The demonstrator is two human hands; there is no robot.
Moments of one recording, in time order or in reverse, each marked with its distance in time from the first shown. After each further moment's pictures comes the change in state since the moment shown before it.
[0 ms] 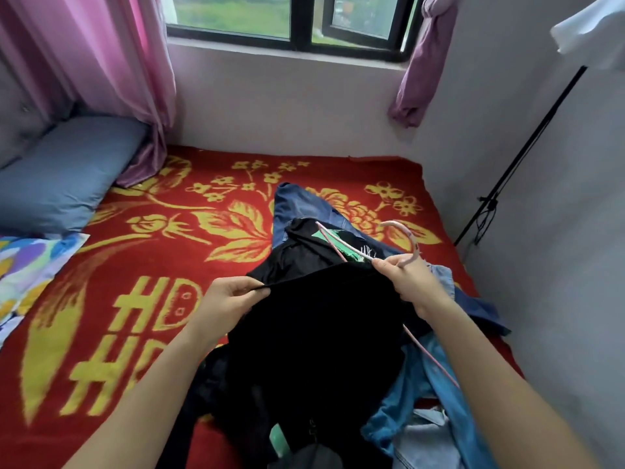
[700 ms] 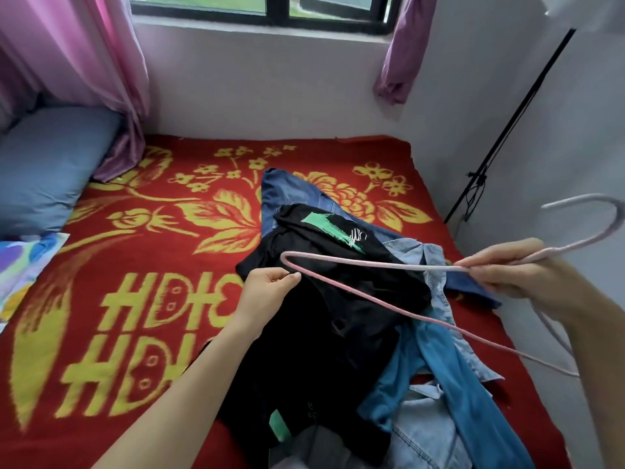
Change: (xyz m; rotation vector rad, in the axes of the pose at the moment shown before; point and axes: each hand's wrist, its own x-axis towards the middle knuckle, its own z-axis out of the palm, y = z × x) left_hand 0.023 -0.008 0.071 0.025 0.033 -0.046; right_hand -0.063 0.014 -0.120 0.150 -0.113 -0.123
